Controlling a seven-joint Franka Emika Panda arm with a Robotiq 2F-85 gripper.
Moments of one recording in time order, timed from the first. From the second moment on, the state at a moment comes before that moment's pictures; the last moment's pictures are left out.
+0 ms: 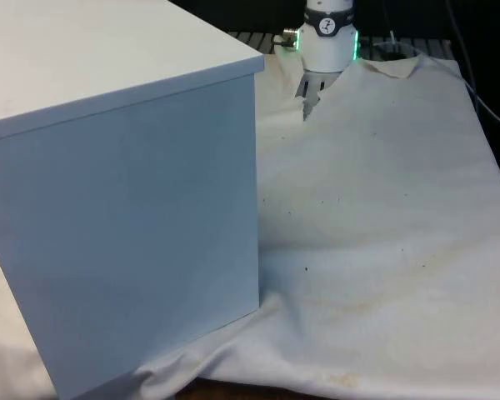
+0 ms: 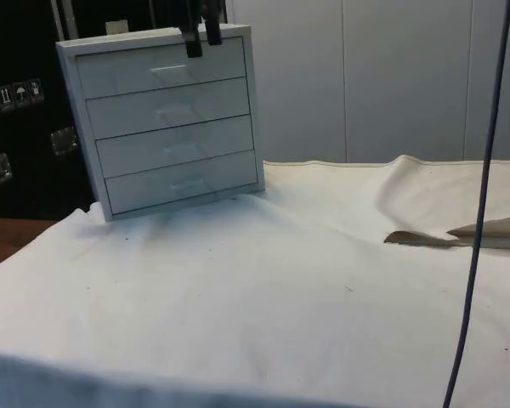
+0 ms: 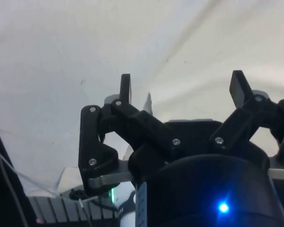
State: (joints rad) arm 0.62 0.06 -0.63 -1.88 -0.07 1.92 -0.04
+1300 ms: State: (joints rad) arm 0.62 0.00 -0.67 -2.04 -0.10 2.14 -0.19
